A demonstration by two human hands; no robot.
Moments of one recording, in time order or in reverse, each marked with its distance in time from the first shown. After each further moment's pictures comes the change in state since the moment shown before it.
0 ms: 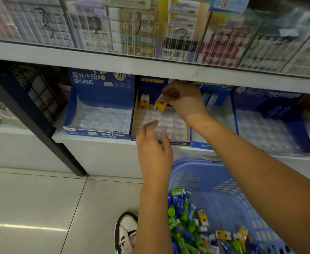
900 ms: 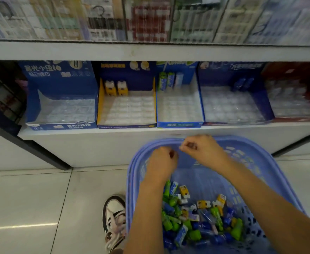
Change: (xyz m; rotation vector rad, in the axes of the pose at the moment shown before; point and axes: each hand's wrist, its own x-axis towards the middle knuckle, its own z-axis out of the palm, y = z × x) left_hand -0.066 -0.013 0.070 0.262 -0.749 -0.126; right_hand -0.171 0.112 -0.058 -0.146 -0.333 0.189
